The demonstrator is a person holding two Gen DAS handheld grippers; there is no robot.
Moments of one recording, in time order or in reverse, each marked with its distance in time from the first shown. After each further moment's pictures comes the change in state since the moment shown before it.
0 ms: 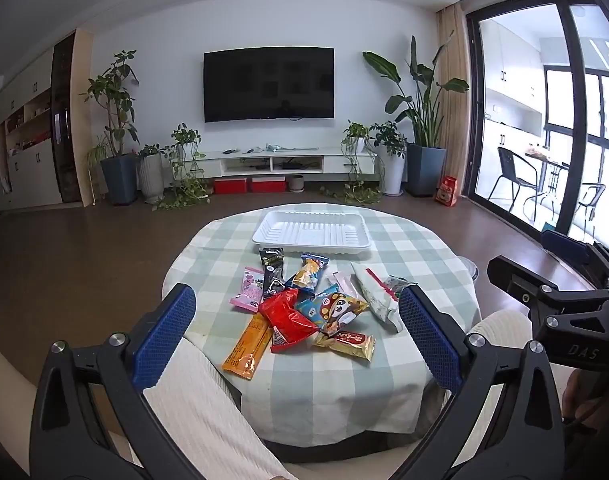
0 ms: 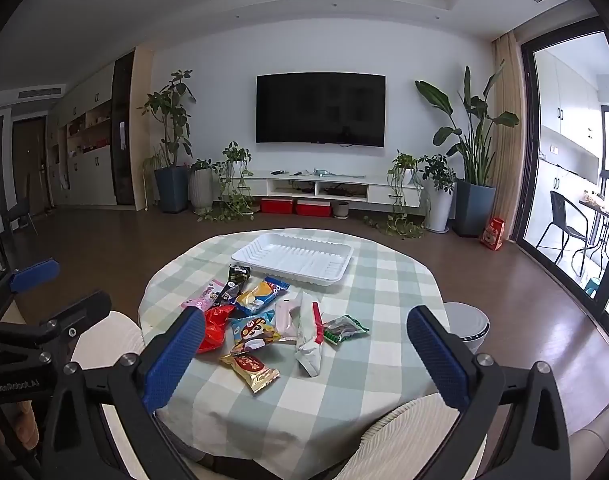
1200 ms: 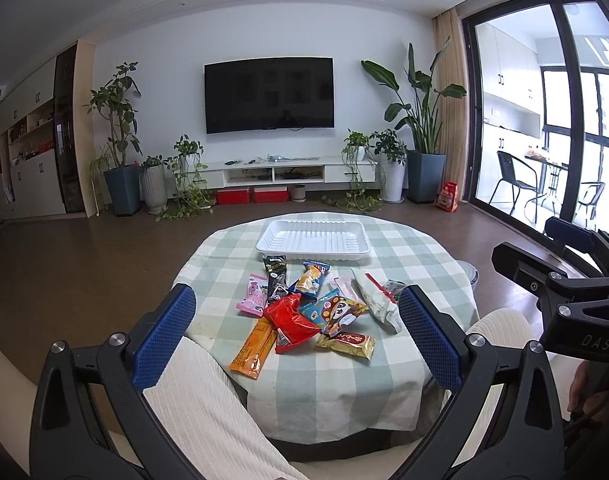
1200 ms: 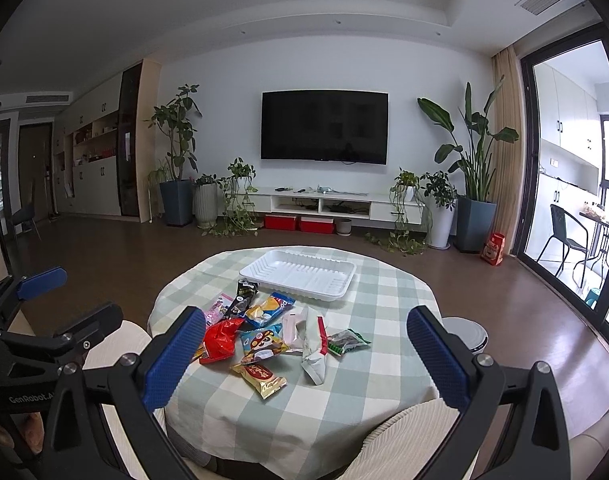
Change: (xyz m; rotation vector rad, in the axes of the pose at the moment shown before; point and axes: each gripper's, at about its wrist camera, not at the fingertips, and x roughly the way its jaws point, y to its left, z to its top) left arm -0.017 0.008 0.008 -0.005 -0.024 0.019; right arm -0.022 0.007 0.008 -0.007 -0.057 0.003
